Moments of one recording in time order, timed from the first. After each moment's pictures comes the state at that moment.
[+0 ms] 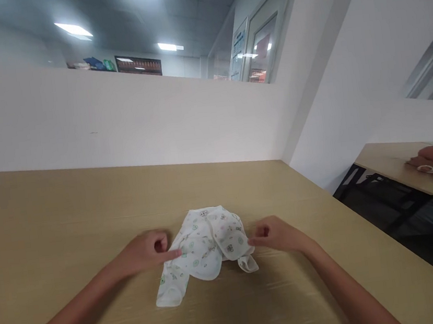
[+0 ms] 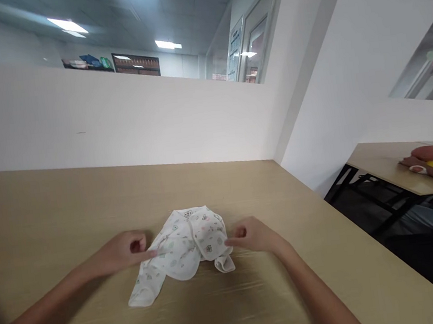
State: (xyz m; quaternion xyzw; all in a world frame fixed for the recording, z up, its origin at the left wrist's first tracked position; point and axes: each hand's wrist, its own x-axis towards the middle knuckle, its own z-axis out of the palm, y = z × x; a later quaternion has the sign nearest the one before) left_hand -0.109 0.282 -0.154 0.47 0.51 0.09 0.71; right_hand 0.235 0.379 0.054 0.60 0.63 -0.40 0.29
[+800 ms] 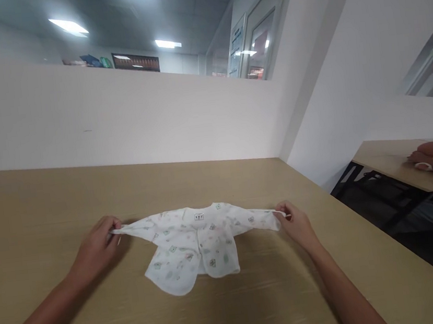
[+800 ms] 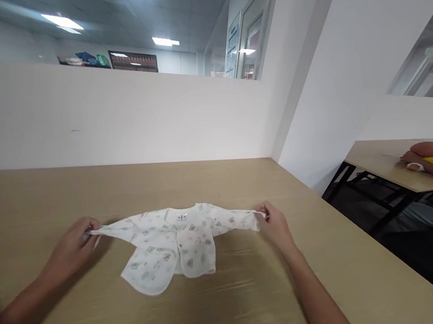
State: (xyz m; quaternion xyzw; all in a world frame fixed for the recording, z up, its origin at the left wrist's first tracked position) left_hand -0.164 0.250 -0.211 0.48 0.71 0.17 0.49; right_hand 0.320 0.375 0.049 0.74 0.64 -0.19 0.03
